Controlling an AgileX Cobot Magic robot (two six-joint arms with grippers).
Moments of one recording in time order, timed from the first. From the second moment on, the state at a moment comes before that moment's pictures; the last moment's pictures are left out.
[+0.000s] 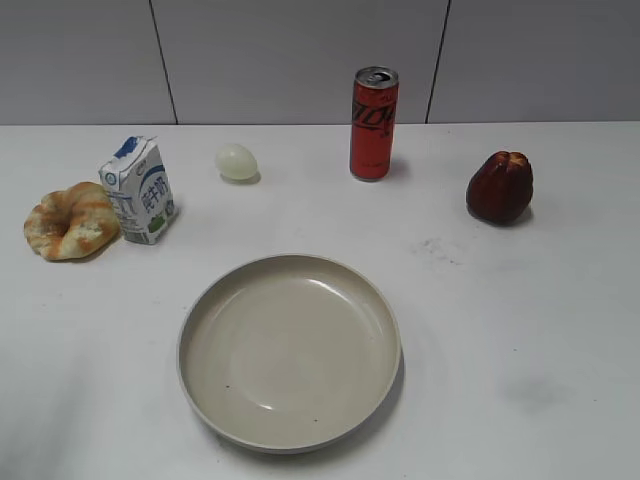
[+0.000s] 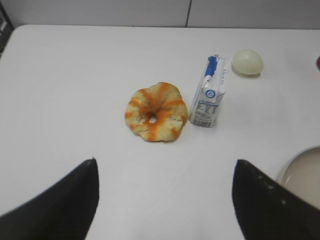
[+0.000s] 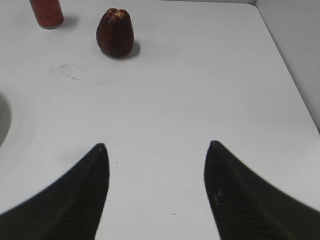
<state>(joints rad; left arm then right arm) -0.02 0.84 -0.79 -0.27 0.70 0.18 0.03 -0.01 -0.41 0.02 0.94 0.00</state>
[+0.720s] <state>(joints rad) -0.24 1.82 -1.45 -0.23 0.92 0.24 0.03 -0.01 -0.41 0.02 0.94 0.00</state>
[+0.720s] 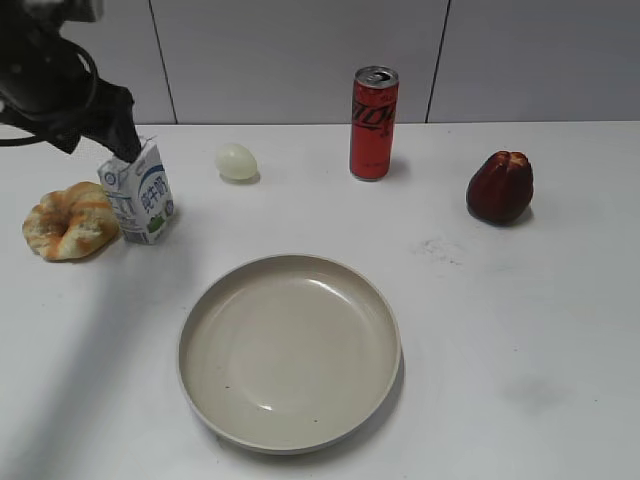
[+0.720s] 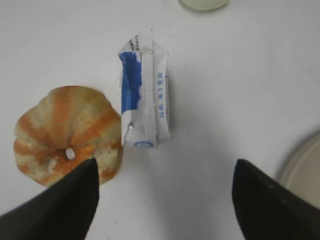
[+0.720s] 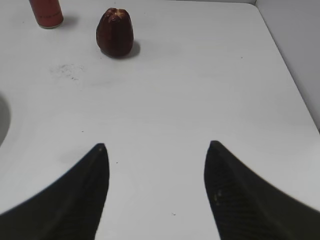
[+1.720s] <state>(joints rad) -0.24 2.08 -1.53 -0.19 0.80 0.23 0.03 -0.01 -0.41 0.02 0.94 0.00</state>
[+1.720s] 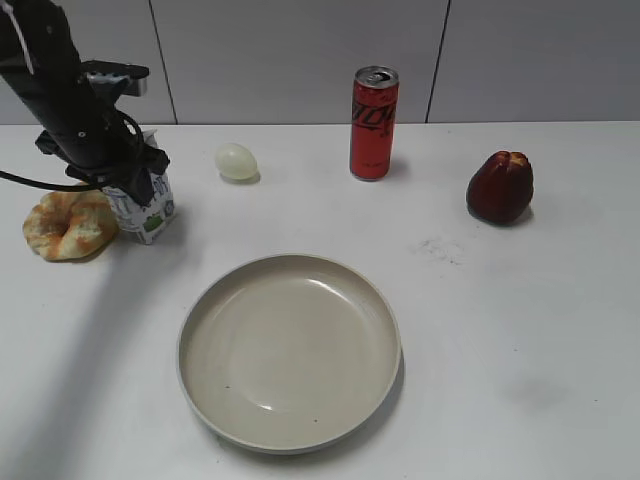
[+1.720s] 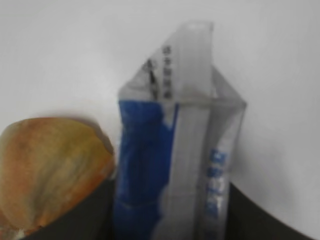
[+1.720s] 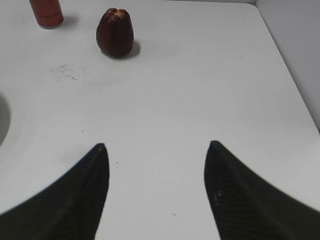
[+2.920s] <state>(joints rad) -0.50 2.09 -1.65 -0.35 0.90 0.92 0.03 -0.01 -0.41 0.02 0.94 0.00</state>
